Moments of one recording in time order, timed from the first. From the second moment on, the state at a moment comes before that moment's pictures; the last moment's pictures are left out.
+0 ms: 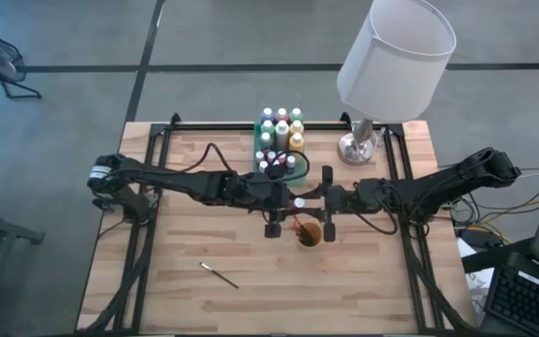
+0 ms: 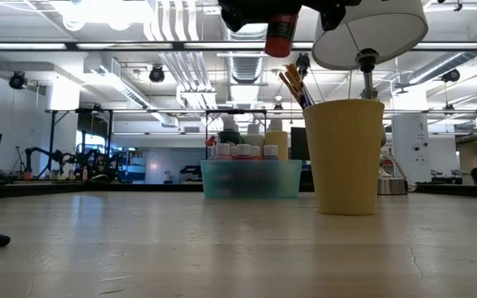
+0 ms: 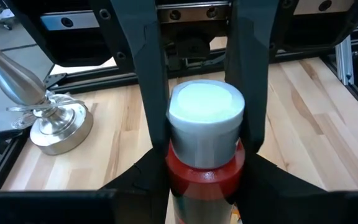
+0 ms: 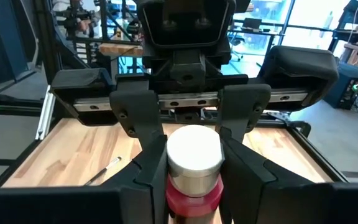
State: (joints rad) left arm -0.11 1.63 1.39 -0.18 -0.12 0.10; right arm 0.21 1.21 0.75 0.35 0.24 -0.01
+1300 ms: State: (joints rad) left arm -0.10 1.34 0.93 -0.05 -0.58 -0.05; right arm -0.04 1.27 0.75 0.33 0.33 0.11
